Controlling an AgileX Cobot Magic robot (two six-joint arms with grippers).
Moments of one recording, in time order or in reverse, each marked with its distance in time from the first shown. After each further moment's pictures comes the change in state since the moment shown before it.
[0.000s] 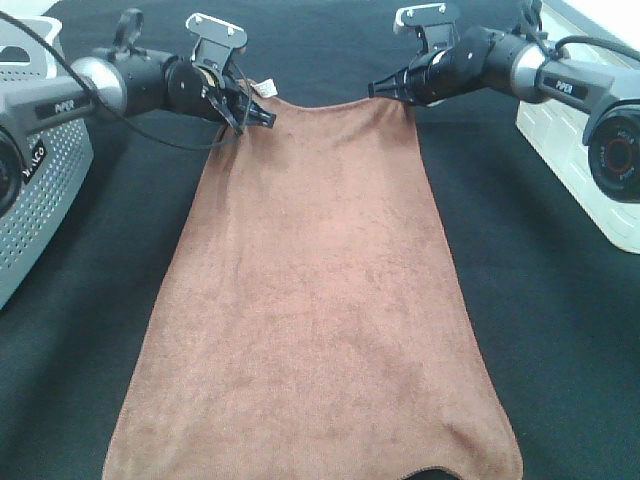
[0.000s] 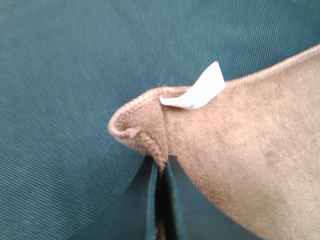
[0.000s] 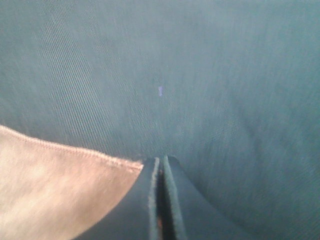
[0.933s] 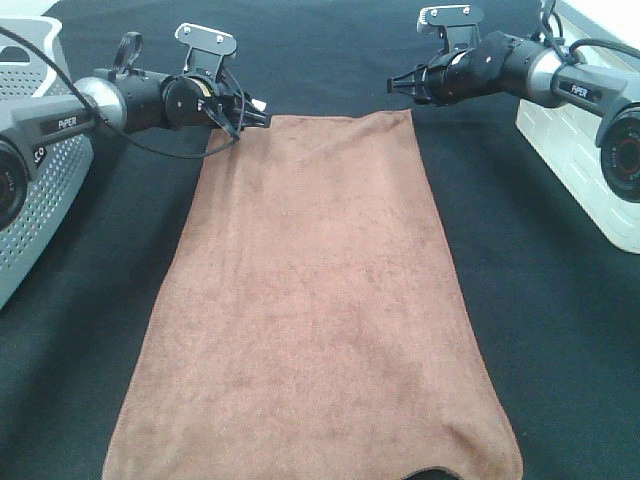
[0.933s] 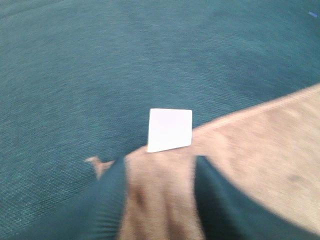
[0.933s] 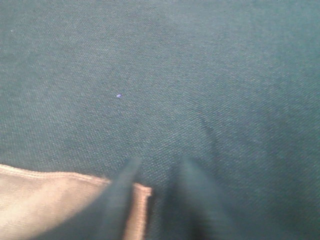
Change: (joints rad) left arm 0.018 0.044 0.000 -0.012 -0.125 -0.061; right arm -0.042 0.011 0.000 0.049 -0.049 0.000
